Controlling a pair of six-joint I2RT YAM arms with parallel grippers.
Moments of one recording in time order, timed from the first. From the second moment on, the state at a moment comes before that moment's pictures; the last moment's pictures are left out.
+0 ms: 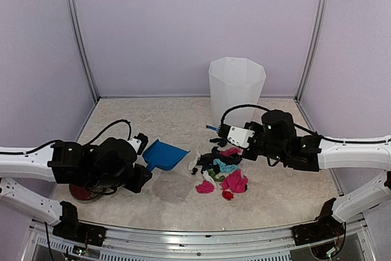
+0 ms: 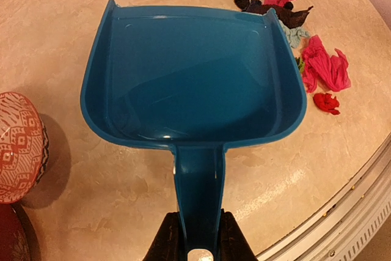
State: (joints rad) left arm -1.21 1.09 0.81 -0.62 -0.39 -0.69; right arm 0.92 1.26 0.75 0.12 0.23 -0.74
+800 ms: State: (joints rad) left arm -1.34 1.16 0.79 -0.68 -0.47 -0.86; right arm 0.81 1.68 0.90 0.18 0.21 -0.72
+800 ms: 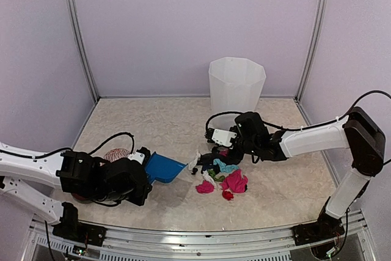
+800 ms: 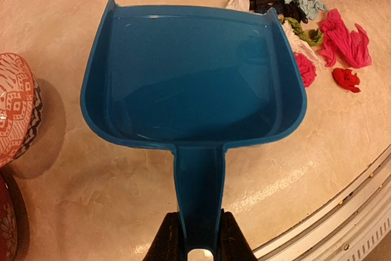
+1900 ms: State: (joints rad) left arm -1.51 1.14 0.71 -0.66 -0.37 -0.86; right arm 0.83 1.18 0.75 -0.07 0.26 -0.44
